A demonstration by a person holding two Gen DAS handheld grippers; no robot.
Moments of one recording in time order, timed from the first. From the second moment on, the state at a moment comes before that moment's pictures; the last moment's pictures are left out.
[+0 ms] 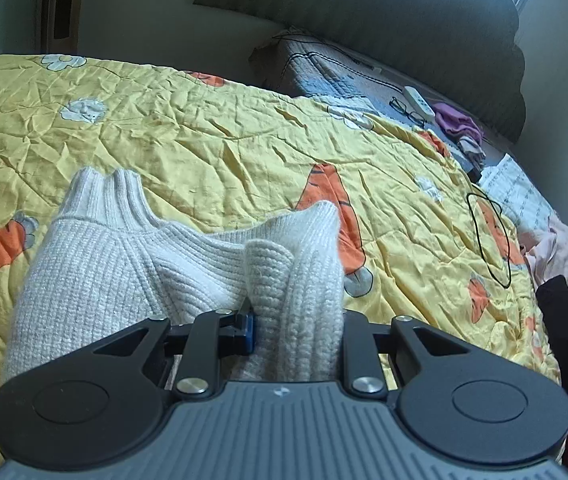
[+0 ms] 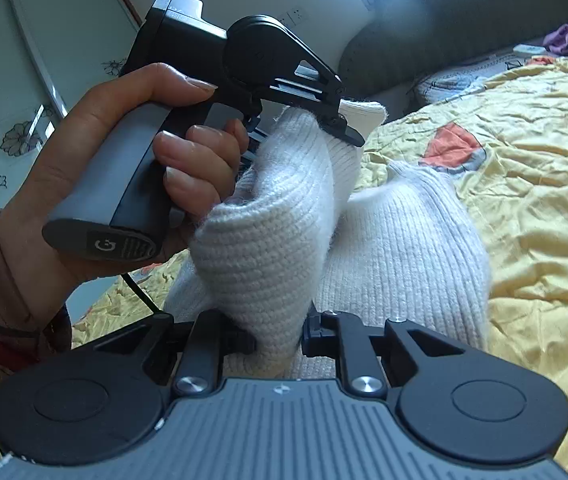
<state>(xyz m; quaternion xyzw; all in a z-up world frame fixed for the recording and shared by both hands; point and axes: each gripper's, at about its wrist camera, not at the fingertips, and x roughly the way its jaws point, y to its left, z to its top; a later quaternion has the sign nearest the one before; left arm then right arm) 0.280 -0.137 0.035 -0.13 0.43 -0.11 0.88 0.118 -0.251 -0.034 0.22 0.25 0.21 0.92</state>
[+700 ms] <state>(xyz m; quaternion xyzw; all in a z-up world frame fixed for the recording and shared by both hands) 0.282 -0.162 0.020 -0.10 0.44 -0.12 0.88 0.100 -0.262 -0.039 0.25 0.27 0.21 0.91</state>
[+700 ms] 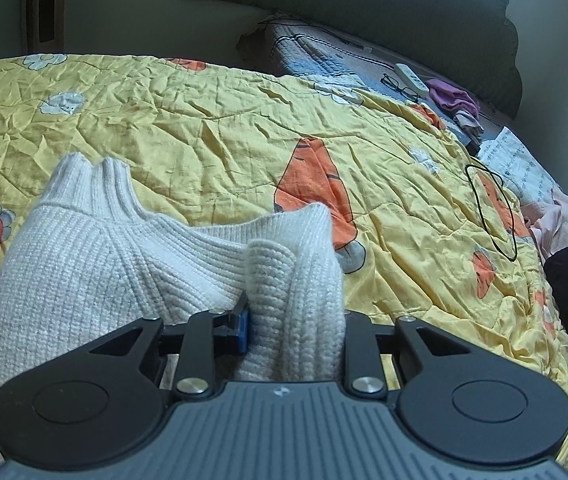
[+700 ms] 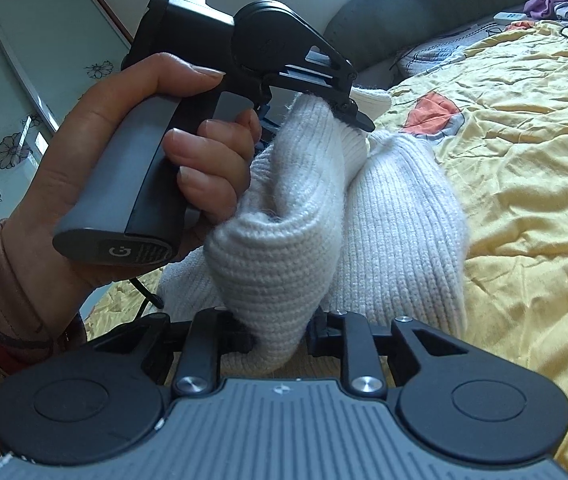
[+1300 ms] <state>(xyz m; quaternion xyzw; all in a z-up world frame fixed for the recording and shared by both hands) 0.263 -0.116 0.061 -0.19 0.36 -0.18 0.90 0.084 -0.305 -0.042 0.37 0.29 0.20 0.86</state>
